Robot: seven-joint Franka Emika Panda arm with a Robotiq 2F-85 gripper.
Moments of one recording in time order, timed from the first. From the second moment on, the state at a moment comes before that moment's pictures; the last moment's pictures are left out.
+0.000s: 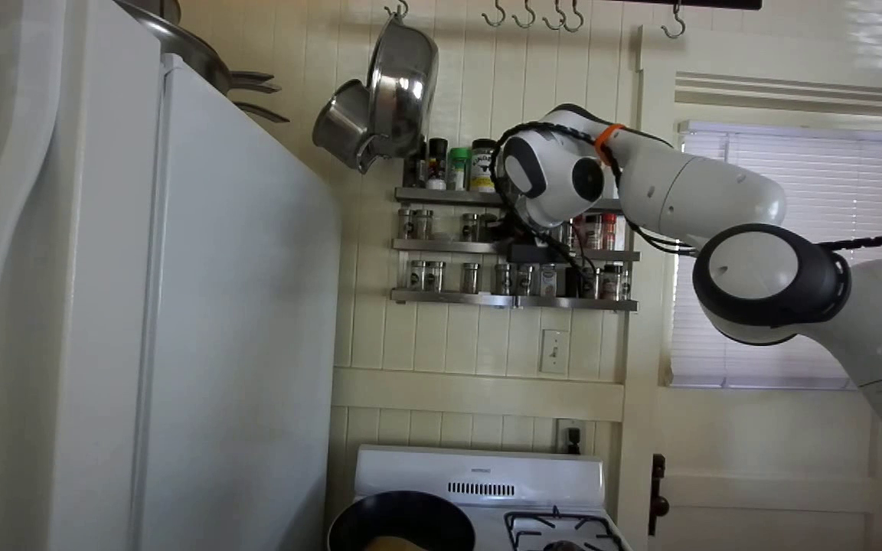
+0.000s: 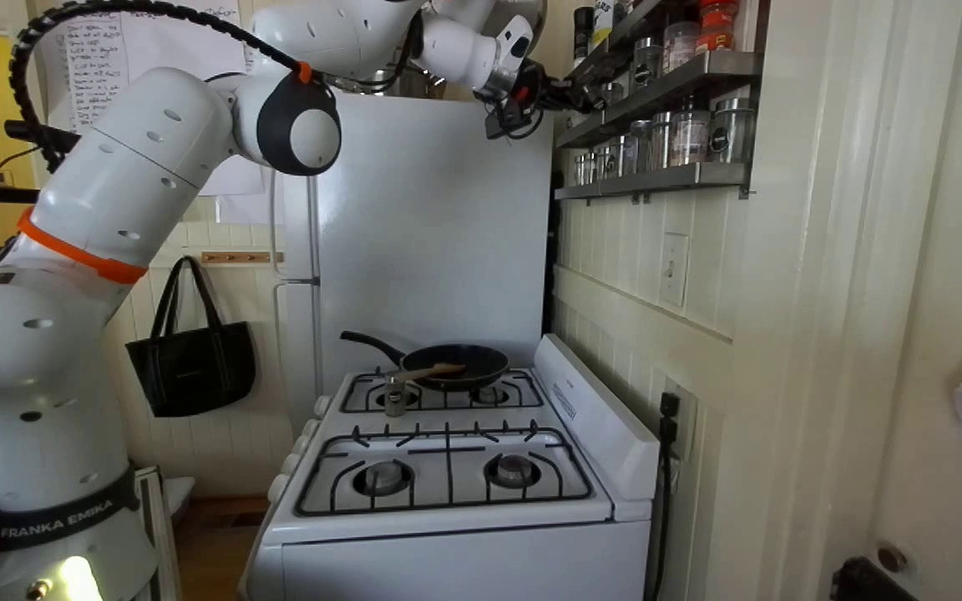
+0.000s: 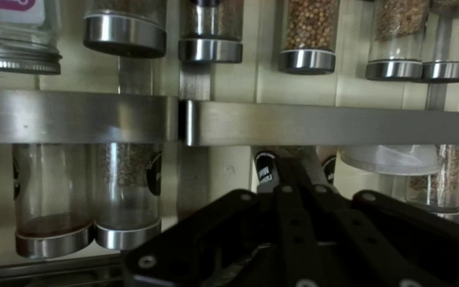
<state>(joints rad) -0.11 0.57 0.49 -0.64 2.14 3.88 -2.55</state>
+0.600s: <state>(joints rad) -0.10 0.57 0.48 -0.63 2.13 3.86 -2.53</state>
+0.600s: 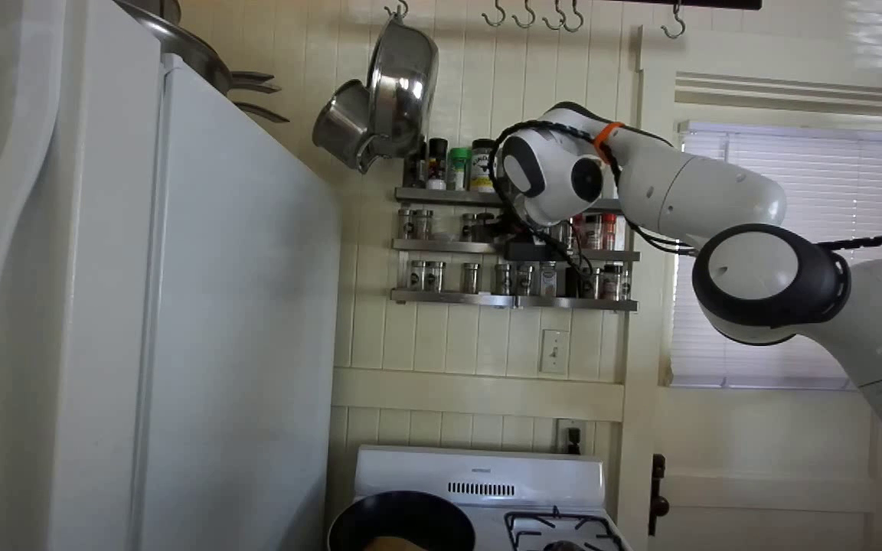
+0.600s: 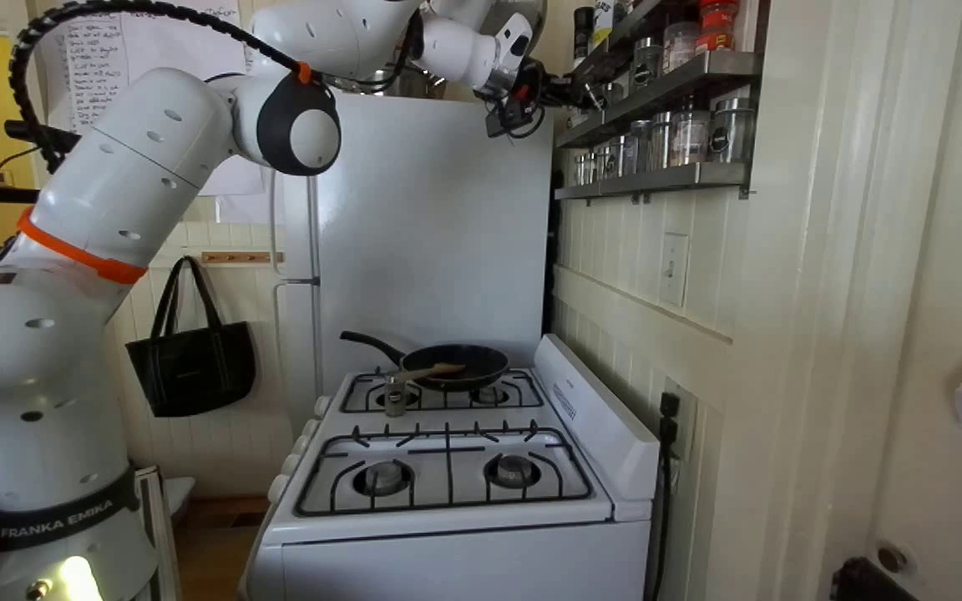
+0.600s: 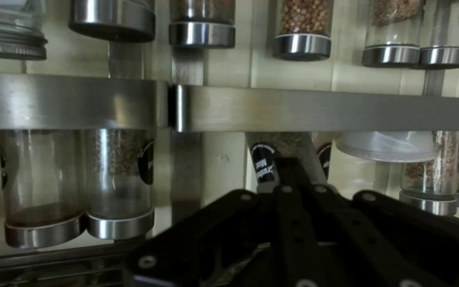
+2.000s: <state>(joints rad) -0.09 0.58 0.50 -0.63 2.13 3.84 -2.53</state>
